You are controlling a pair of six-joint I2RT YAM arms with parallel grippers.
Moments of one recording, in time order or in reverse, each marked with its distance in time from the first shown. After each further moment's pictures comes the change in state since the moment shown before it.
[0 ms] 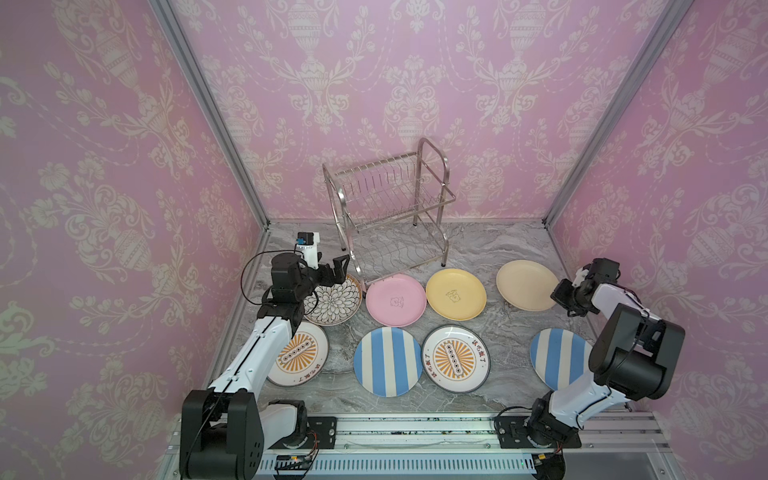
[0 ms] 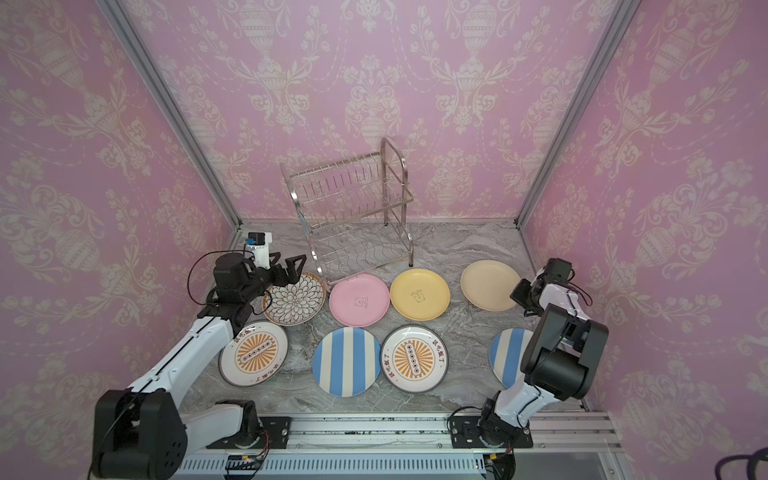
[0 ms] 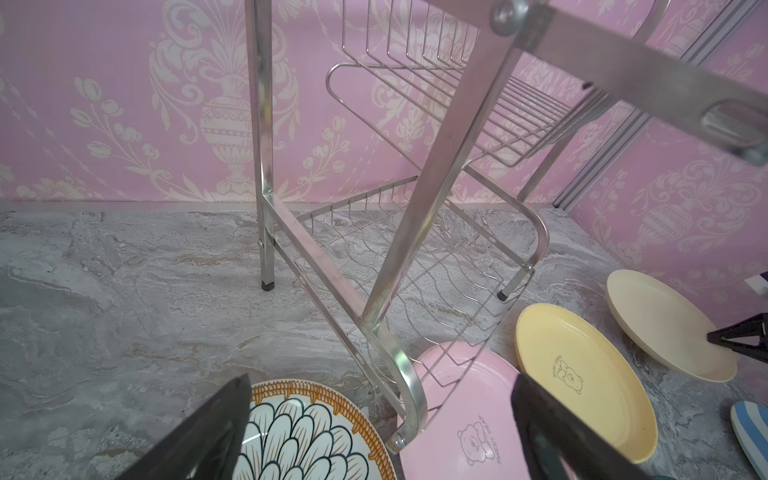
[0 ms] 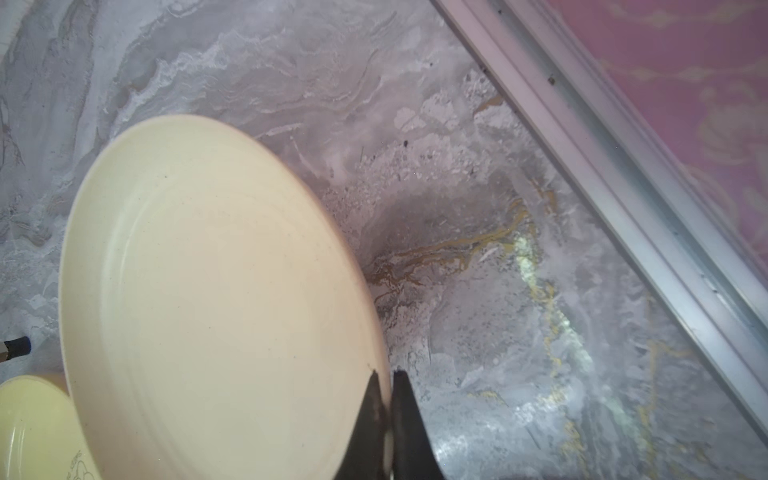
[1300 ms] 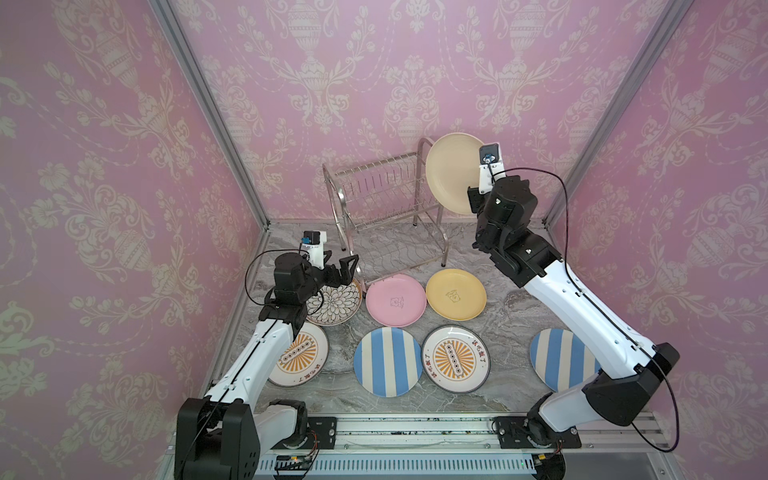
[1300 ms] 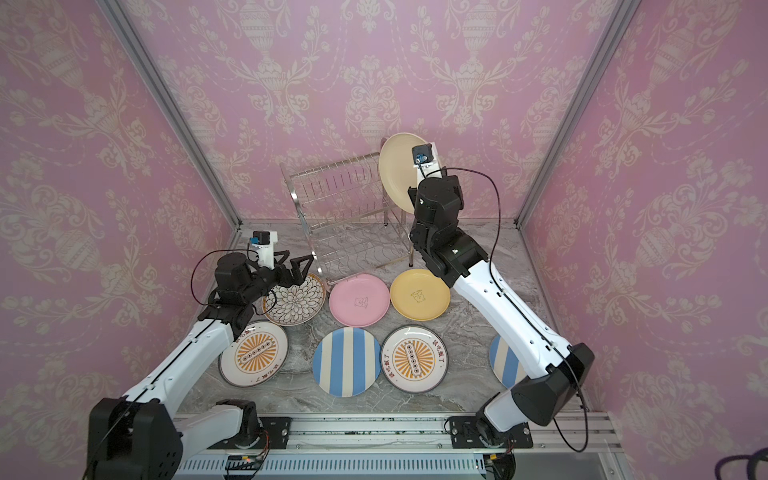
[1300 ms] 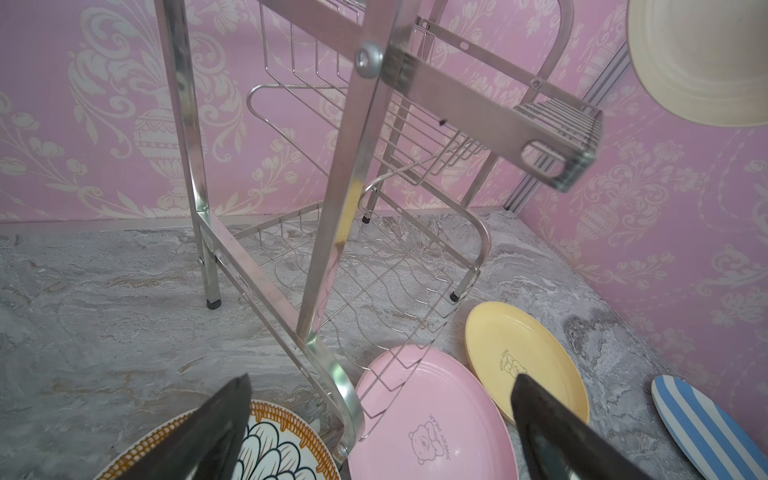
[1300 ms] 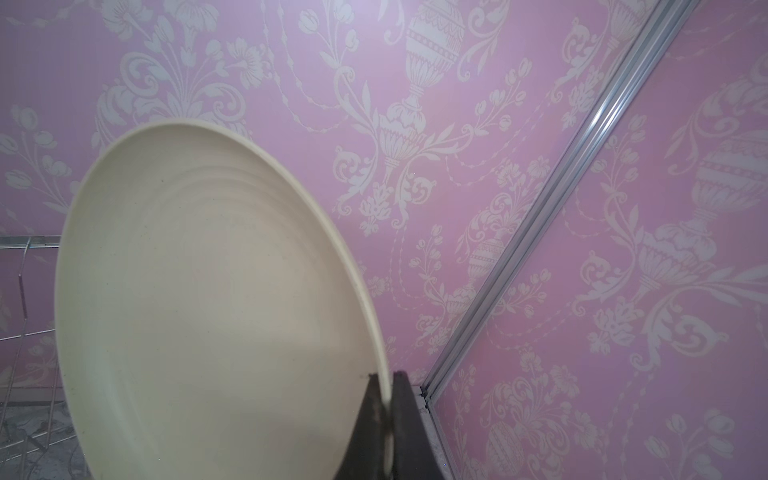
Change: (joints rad) left arm -0.056 -0.039 0.009 0.018 0.057 -0.050; right arm 1.152 -0.068 0.703 0.420 1.110 -0.675
